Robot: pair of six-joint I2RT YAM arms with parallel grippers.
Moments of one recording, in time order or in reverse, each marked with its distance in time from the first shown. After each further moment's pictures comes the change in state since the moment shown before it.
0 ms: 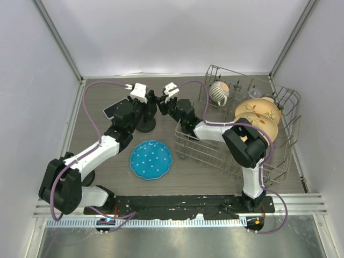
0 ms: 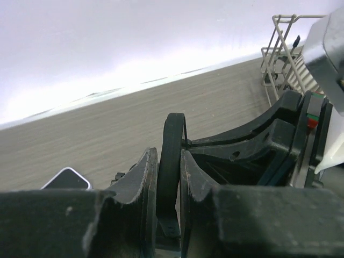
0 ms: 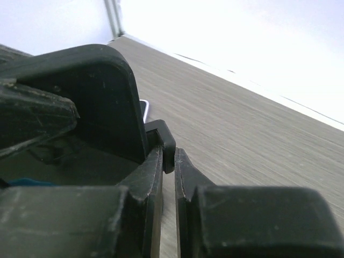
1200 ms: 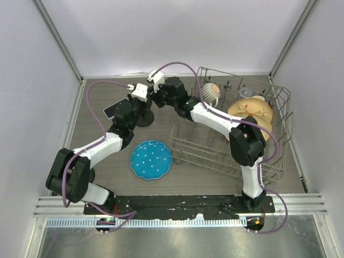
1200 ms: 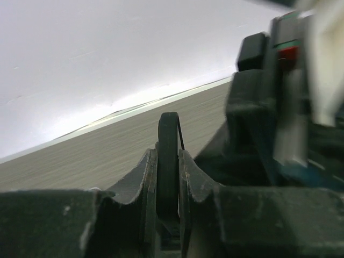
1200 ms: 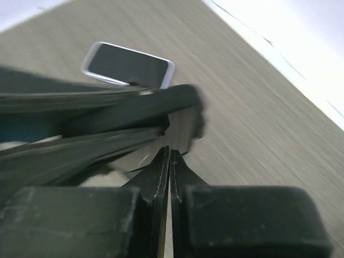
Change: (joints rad) left arm 0.041 0.118 -0.048 0.258 0.046 0.146; right arm -0.019 0.034 0.450 -0.766 -0.110 -0.173
